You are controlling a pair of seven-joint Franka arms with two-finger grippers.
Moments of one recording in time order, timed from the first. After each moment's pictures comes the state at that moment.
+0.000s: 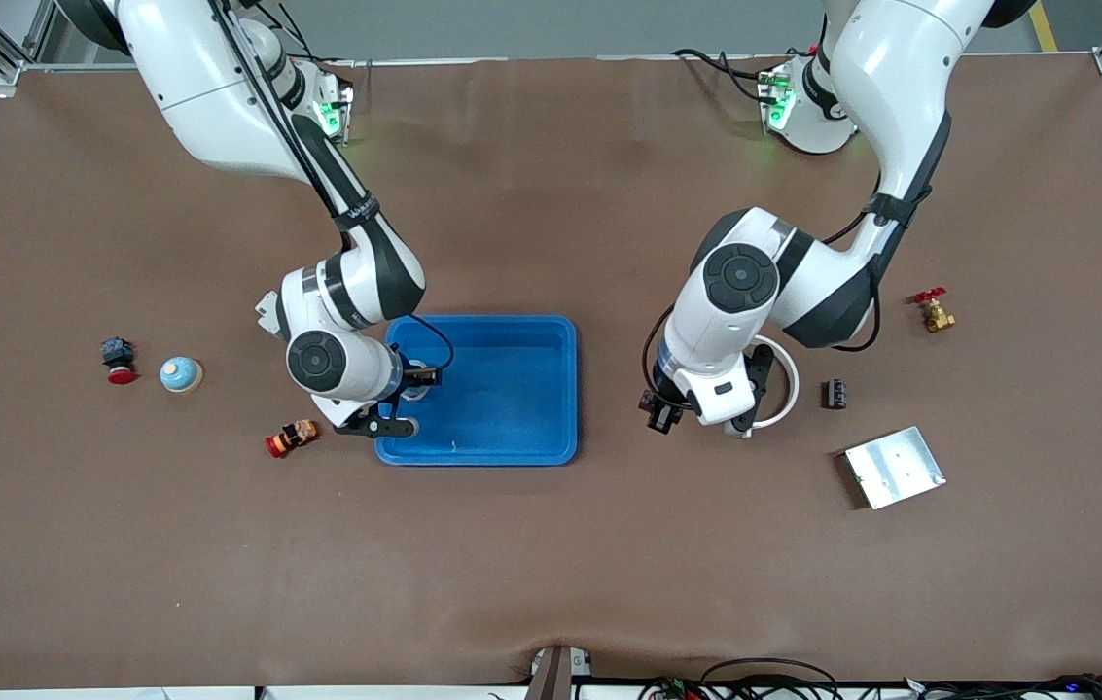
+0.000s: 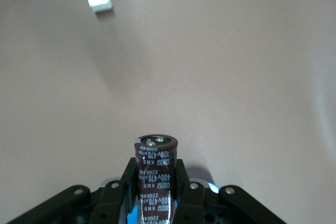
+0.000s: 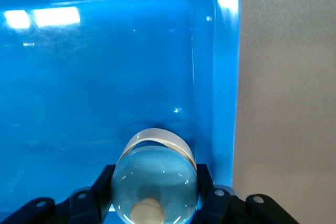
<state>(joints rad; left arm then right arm) -0.32 0.61 -0.28 -1.49 0.17 2.21 -1.88 0.42 0.64 0.00 -1.75 0.20 2.18 0.36</state>
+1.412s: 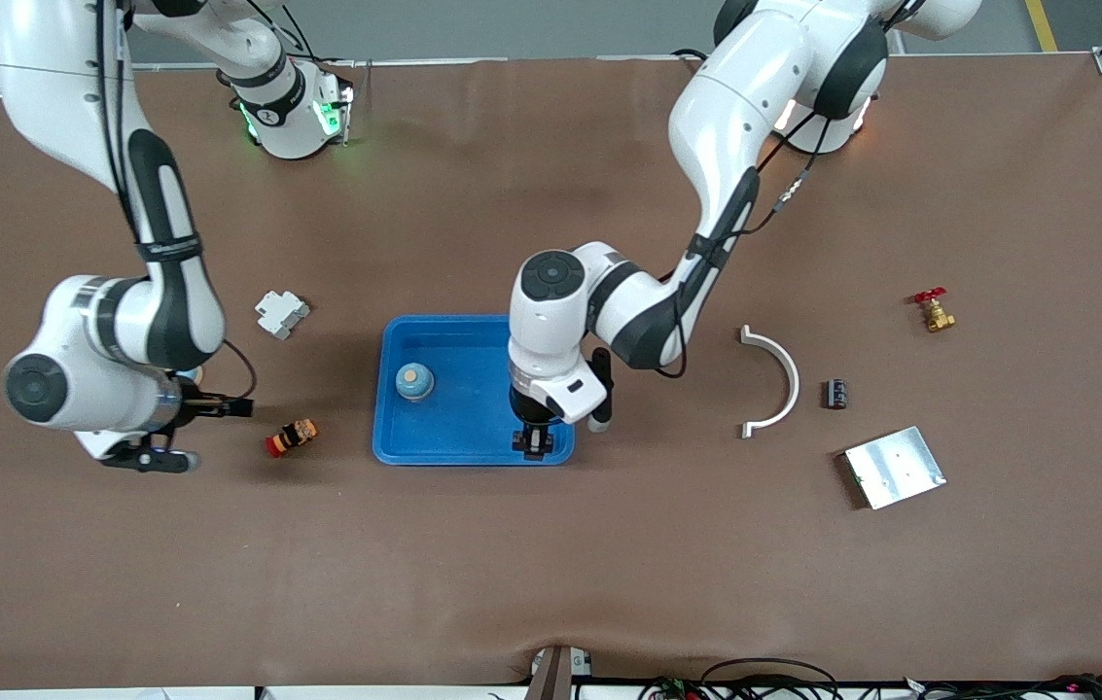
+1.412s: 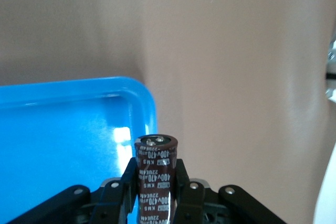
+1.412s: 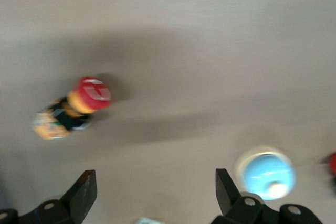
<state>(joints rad) -0.80 1.06 0.07 -0.97 0.15 2.36 -2.34 0.30 0.55 -0.40 -1.74 0.20 2.05 -0.08</state>
